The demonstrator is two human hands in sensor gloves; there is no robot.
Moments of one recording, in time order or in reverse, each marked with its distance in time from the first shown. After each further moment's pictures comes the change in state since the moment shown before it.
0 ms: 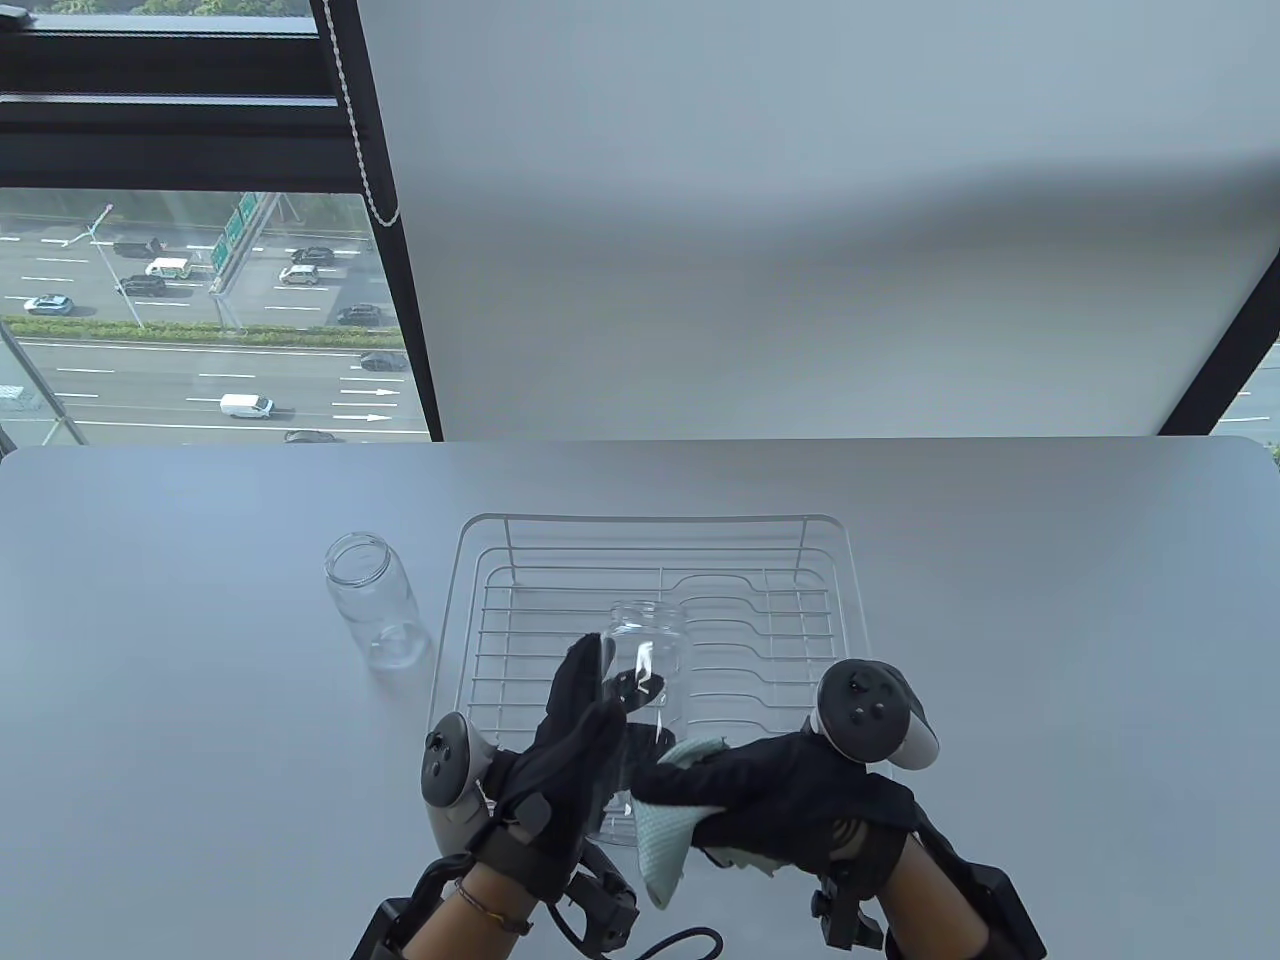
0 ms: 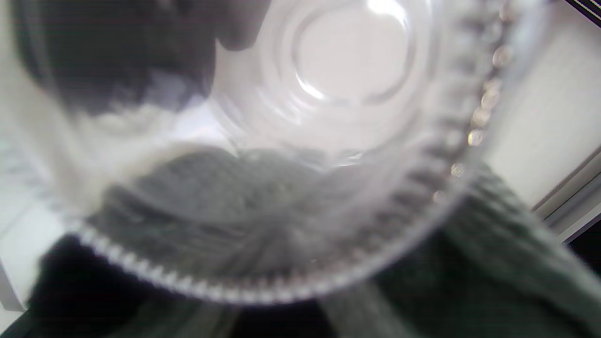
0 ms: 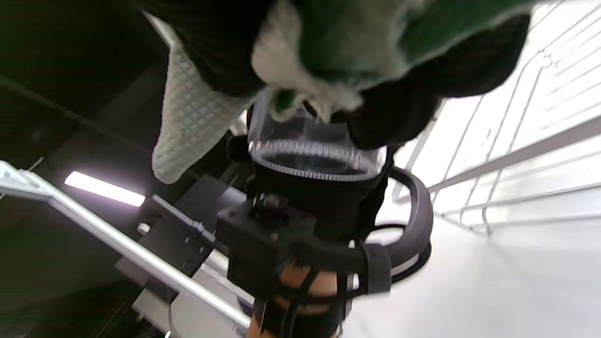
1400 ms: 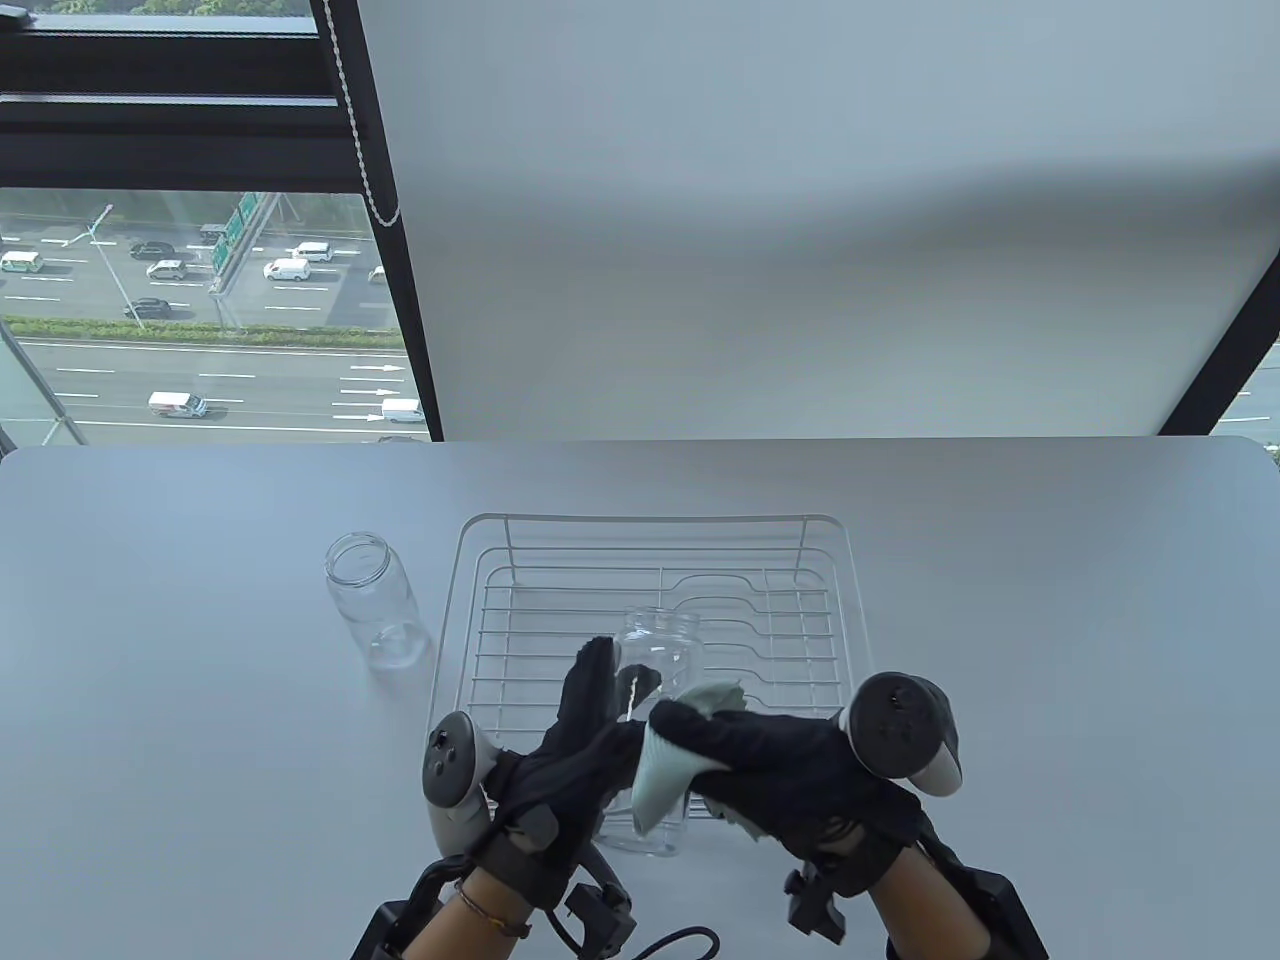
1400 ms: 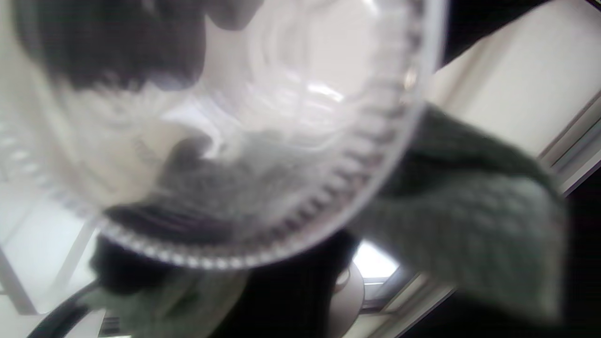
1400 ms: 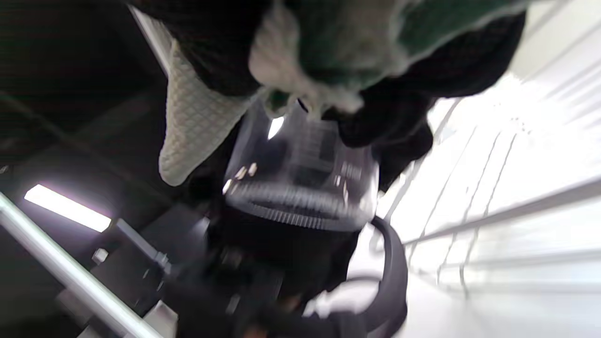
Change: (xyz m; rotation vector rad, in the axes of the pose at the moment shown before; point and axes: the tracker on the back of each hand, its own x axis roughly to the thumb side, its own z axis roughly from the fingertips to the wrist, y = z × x) left_hand 0.007 -0.002 0.001 0.008 -0.072 -0.046; right_hand 0.006 0.010 -0.002 0.206 0.019 0.048
